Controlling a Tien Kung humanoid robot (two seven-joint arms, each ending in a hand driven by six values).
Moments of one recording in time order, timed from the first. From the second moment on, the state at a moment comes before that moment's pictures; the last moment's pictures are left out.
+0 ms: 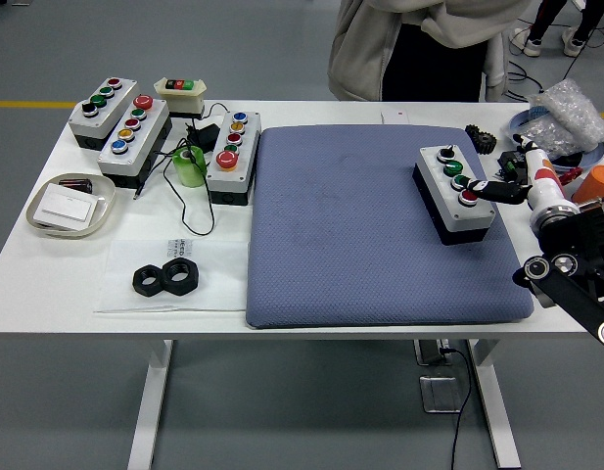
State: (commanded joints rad) left arm -0.10 0.14 -0.27 -0.28 0.22 0.35 0.21; right arm 0.69 -0.33 0.76 1.16 -1.50 -0.57 -0.51
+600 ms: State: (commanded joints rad) left arm -0.10 0.14 -0.27 -0.28 0.22 0.35 0.21; right arm 0.74 -0.24 0.69 1.07 -1.59 -0.53 -0.51
